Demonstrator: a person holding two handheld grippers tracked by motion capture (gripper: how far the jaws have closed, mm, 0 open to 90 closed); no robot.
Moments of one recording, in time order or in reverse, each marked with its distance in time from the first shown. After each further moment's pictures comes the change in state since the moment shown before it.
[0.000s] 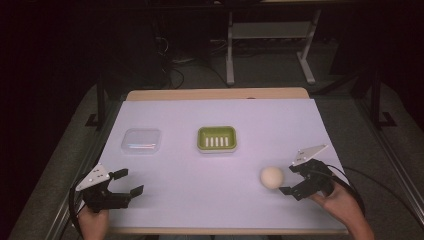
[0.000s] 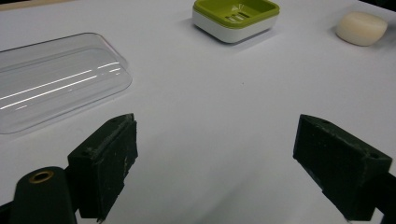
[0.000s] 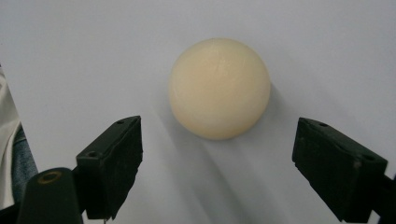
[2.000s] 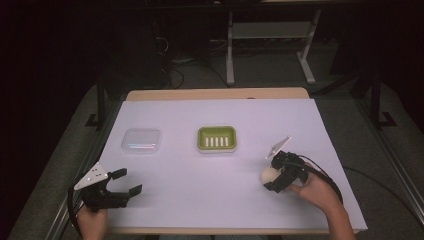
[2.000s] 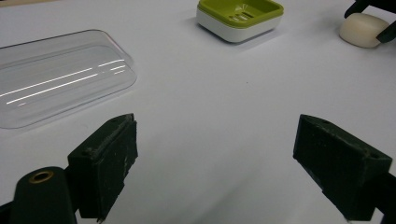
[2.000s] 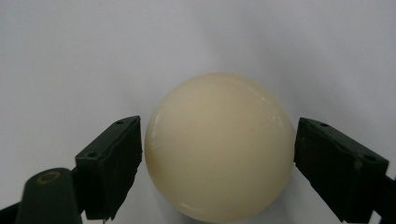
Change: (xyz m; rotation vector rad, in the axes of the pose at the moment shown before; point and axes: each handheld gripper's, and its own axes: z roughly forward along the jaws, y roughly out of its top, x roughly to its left) left arm 0.003 -0.001 -0.001 -0.002 0.003 -0.016; right arm -0.003 0.043 0.052 0.187 -0.007 -0.063
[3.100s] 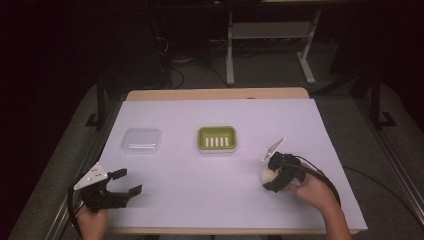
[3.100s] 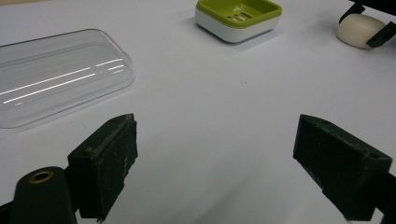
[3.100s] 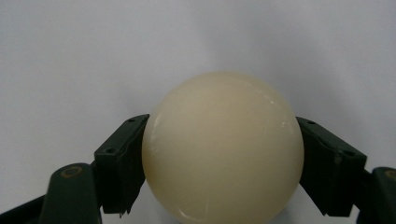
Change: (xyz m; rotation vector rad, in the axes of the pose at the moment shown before) left arm 0.001 0.000 0.000 0.002 -0.007 0.000; right arm 0.003 0.006 0.006 0.046 -0.017 -0.040
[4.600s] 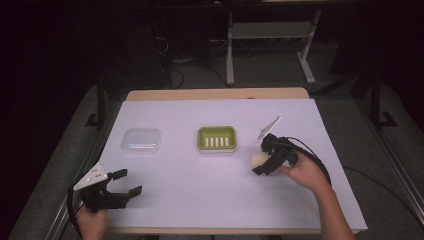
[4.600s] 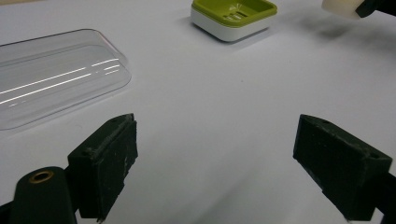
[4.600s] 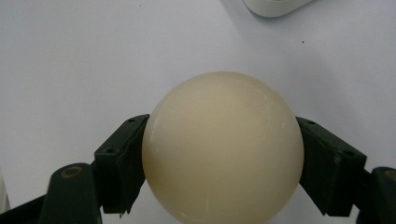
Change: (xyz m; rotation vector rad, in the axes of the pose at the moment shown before) left arm 0.000 0.000 -0.001 -0.002 -0.016 0.004; right arm -0.023 0.043 -0.020 -0.096 0.110 0.010
